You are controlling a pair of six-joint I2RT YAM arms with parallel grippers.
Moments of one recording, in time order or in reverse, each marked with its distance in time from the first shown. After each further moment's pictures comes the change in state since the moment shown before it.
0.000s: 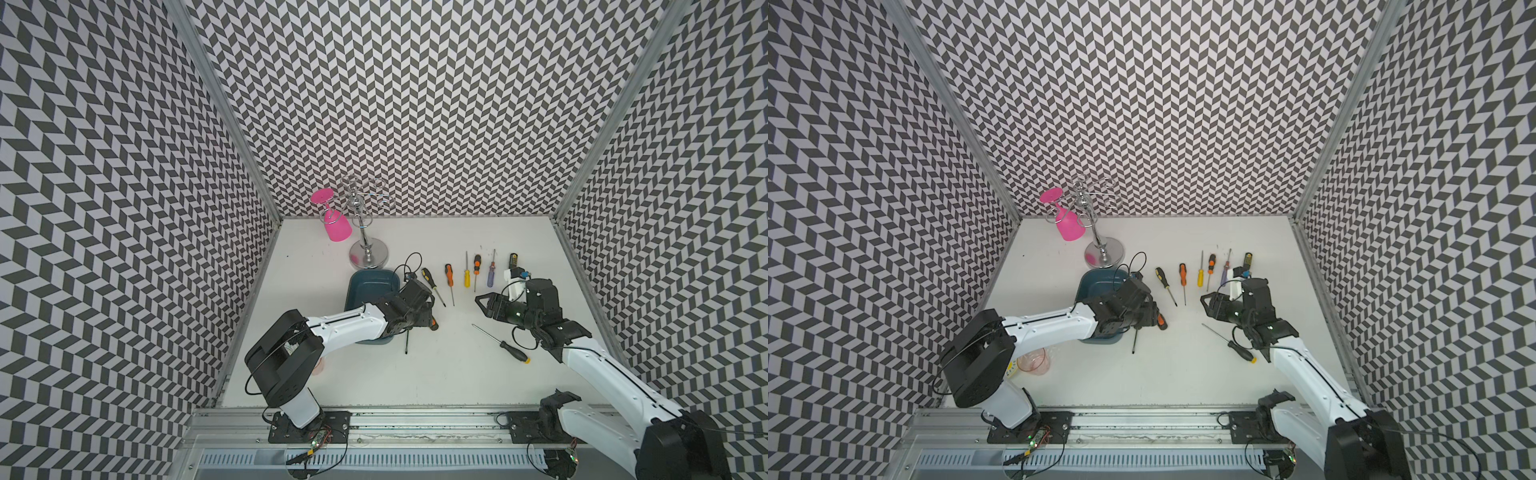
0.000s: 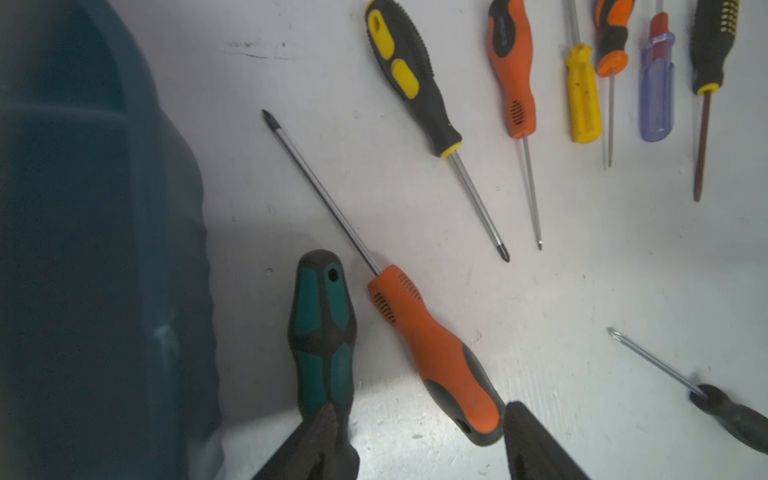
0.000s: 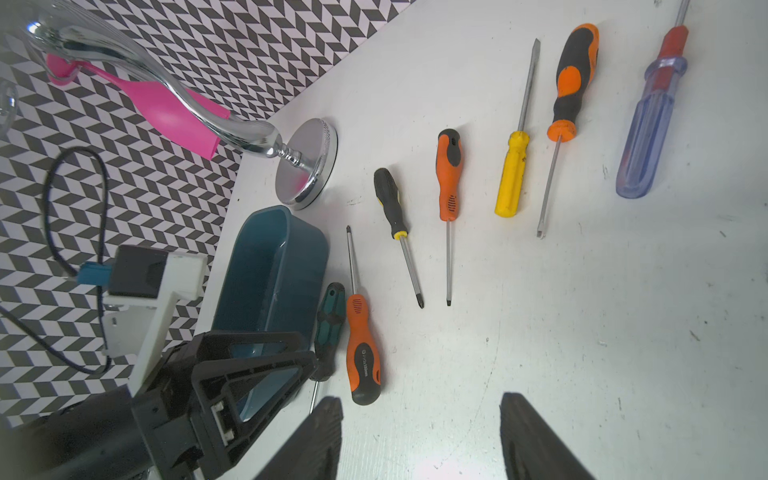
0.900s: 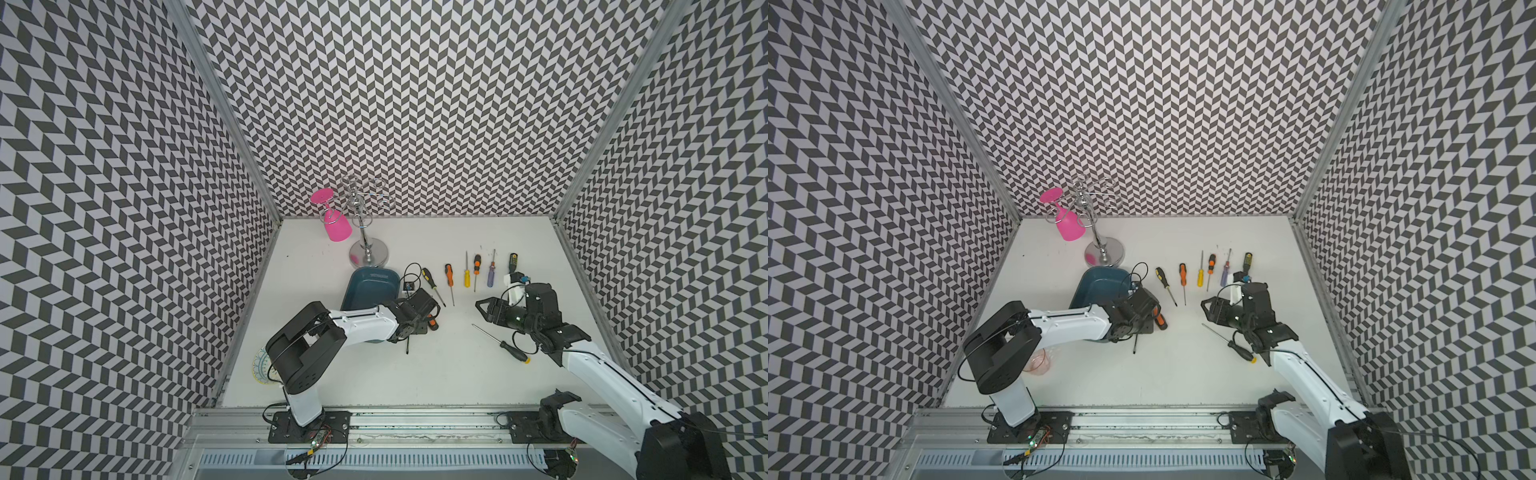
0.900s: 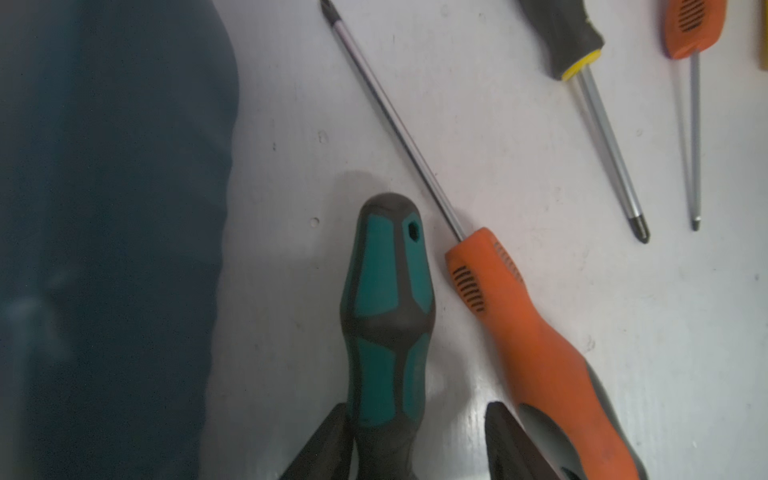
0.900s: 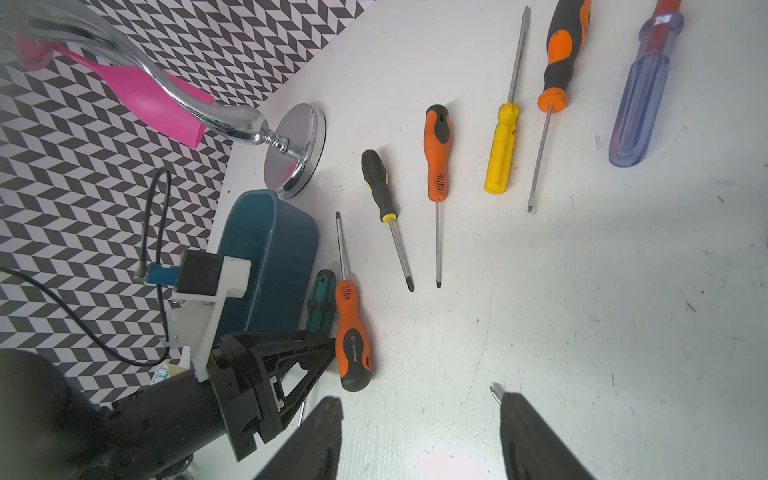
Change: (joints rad) left arm -0.031 0.126 0.007 -0.043 -0.093 -0.060; right arm 0.000 -0.015 -0.037 0.001 -0.001 0.009
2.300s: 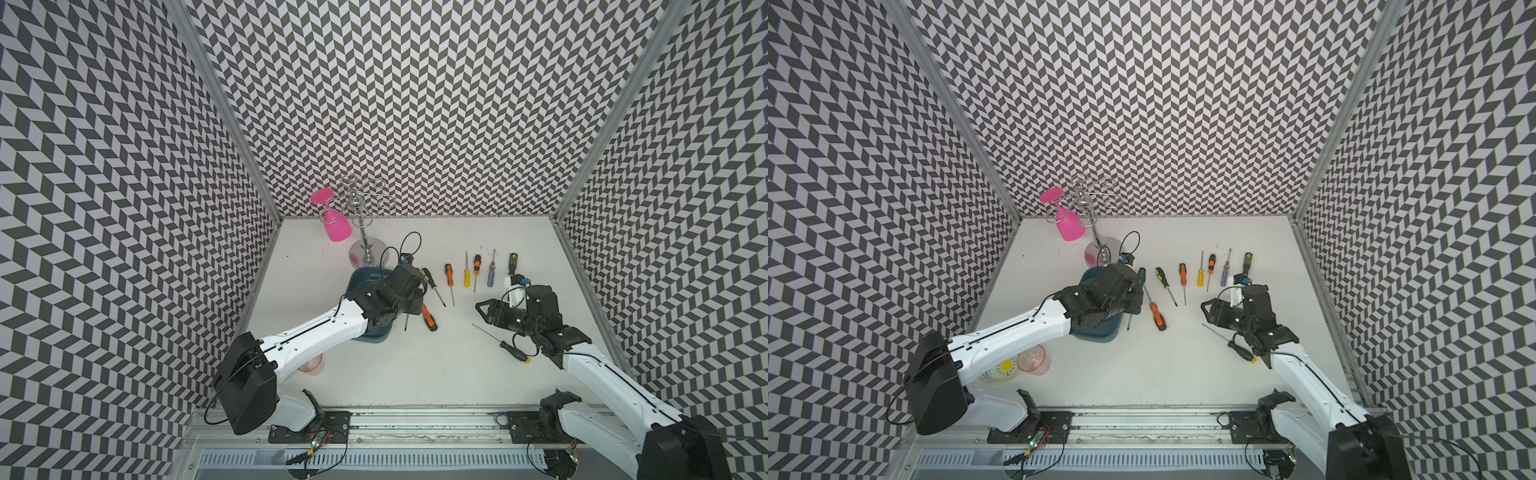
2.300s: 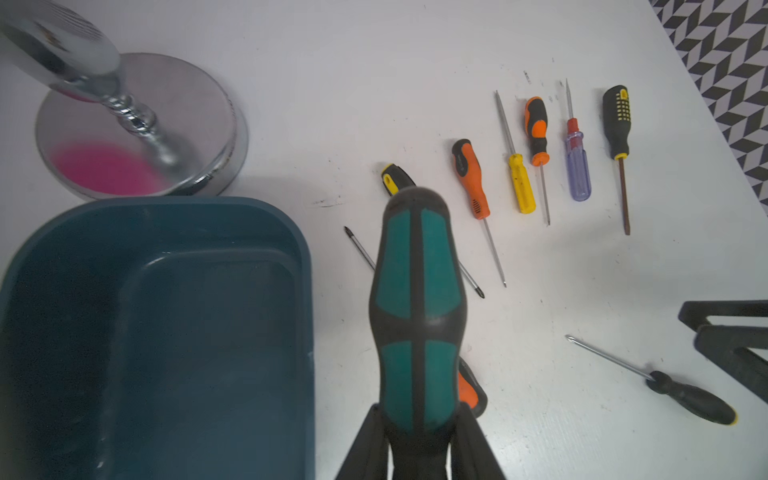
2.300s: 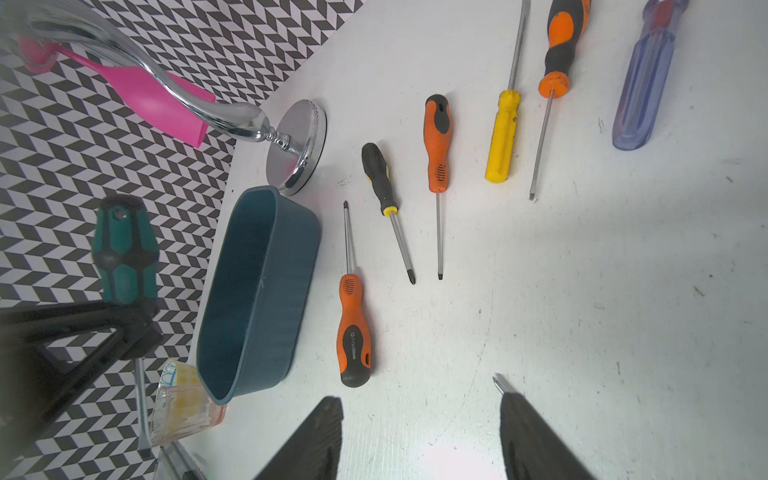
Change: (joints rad) left arm 0.075 -0.345 0.117 -0.187 0.021 0.266; right arm 0.002 -0.017 -0.017 0.002 -0.012 0.019
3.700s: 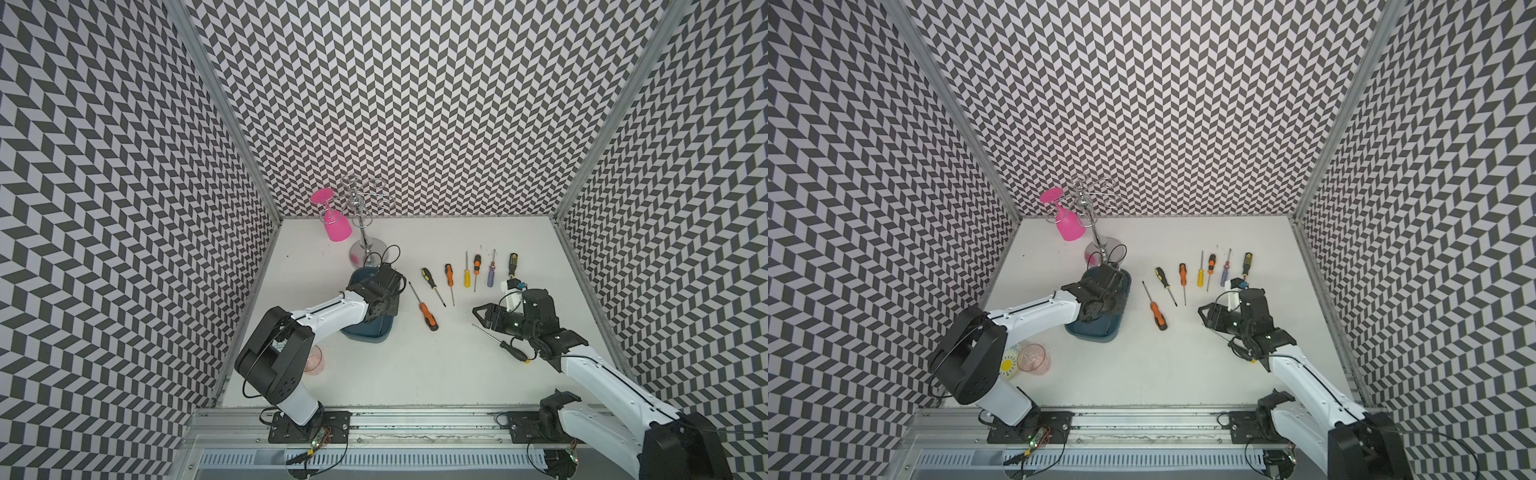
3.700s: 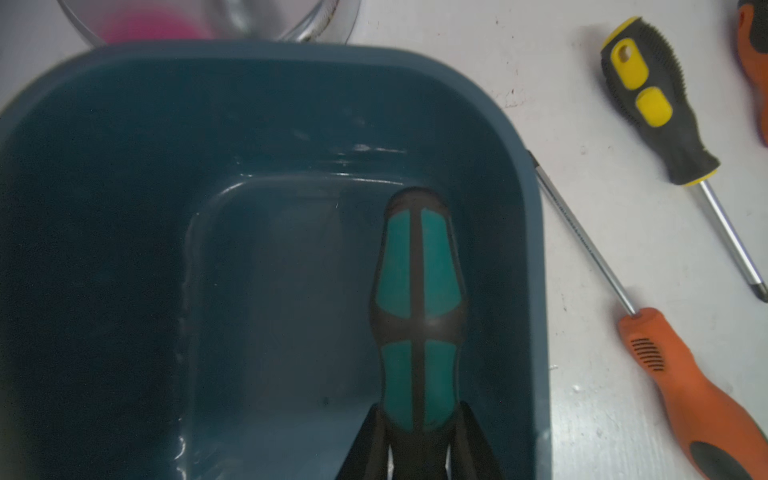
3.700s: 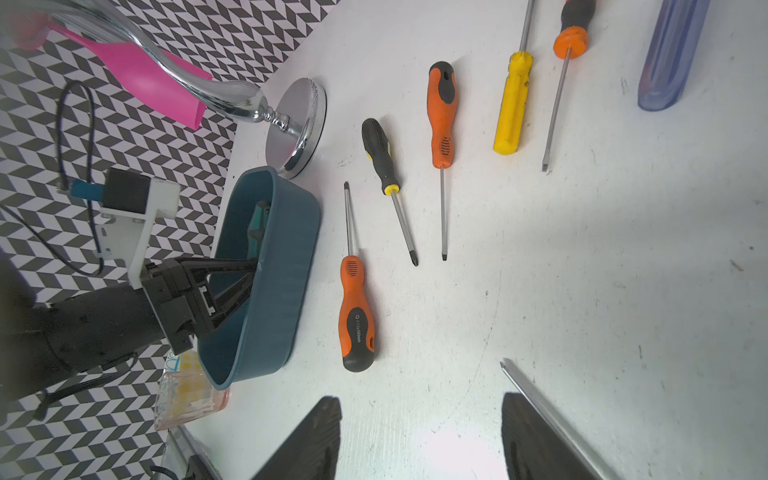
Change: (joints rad) left arm 0.198 0.200 -0.142 0.113 0.032 0.104; right arm 0.025 0.005 -0.040 0.031 -0.014 0.019
